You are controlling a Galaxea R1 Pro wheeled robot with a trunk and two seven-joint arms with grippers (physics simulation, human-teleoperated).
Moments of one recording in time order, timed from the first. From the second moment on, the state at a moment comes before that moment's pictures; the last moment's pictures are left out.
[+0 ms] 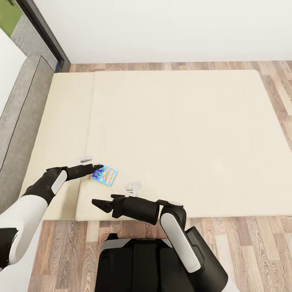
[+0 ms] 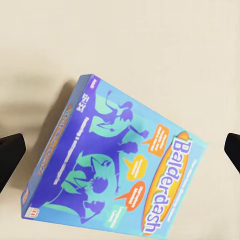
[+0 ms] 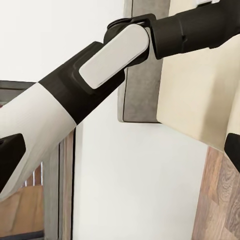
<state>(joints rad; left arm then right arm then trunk) -1.08 0.26 -0.05 -0.52 0.33 0.50 -0.51 -0.50 0.17 0.52 -1.60 -0.77 0.79 0.21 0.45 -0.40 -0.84</state>
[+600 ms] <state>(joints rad) -1.08 0.26 -0.05 -0.52 0.33 0.50 -0.51 -0.50 0.17 0.52 -1.60 -0.77 0.79 0.21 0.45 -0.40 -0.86</state>
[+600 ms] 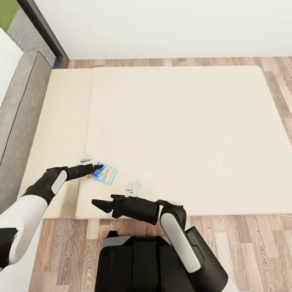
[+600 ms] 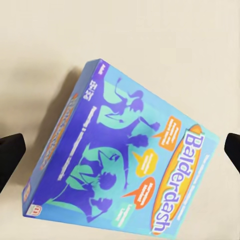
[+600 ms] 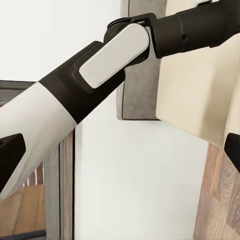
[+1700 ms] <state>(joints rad) -1.08 0.25 -0.05 -0.52 0.33 0.49 -0.54 -0.50 0.17 0.52 -1.60 -0.77 0.79 0.21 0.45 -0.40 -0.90</state>
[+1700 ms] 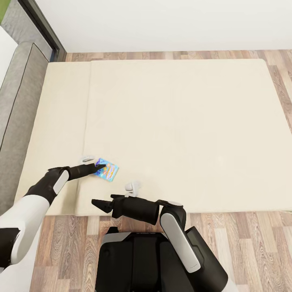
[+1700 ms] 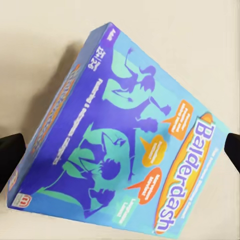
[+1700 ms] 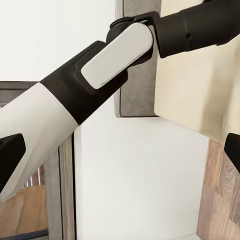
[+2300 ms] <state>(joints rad) -1.08 0.23 -0.16 -0.53 0.33 0.48 -0.55 -0.50 0.17 0.52 -1.60 -0.77 0.79 0.21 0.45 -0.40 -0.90</state>
